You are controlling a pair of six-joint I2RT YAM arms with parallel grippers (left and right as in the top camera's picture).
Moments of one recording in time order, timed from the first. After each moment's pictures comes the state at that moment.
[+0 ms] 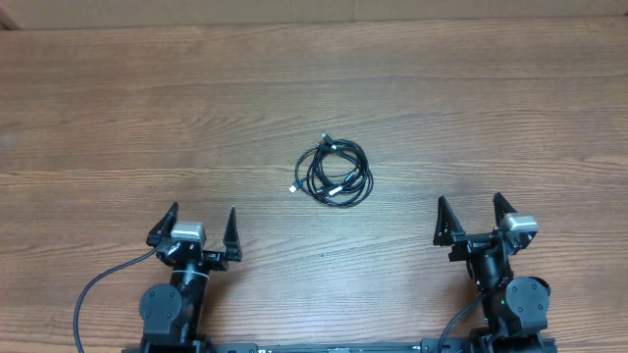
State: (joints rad) left arm -0.05 0.01 0.01 -0.07 0.06 -0.02; right arm 0.12 0.01 0.02 -0.03 0.01 0.20
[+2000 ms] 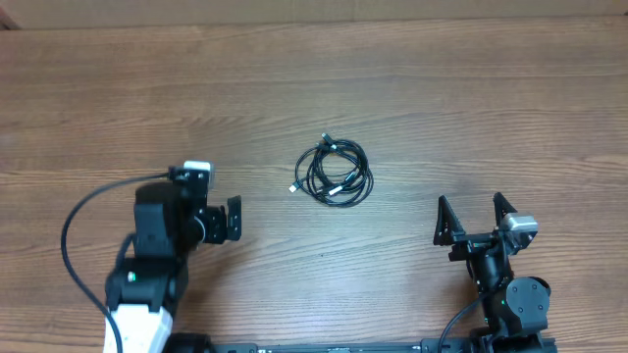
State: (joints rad) left arm -0.05 0.89 0.66 -0.57 0.10 0.01; right arm 0.12 0.01 0.02 -0.03 0.01 0.21
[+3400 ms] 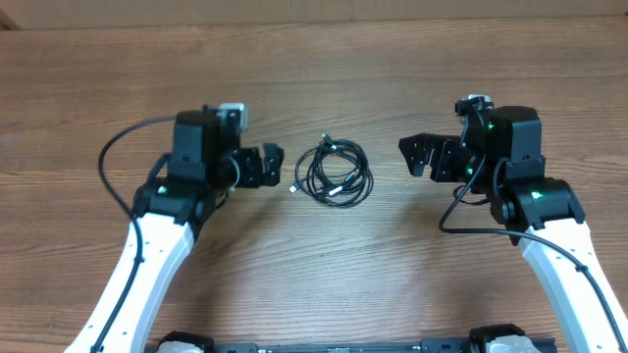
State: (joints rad) left arm -0.21 1.29 0.98 -0.51 0.22 -0.23; right arm 0.12 1.21 0.98 -0.54 -0.32 0.26
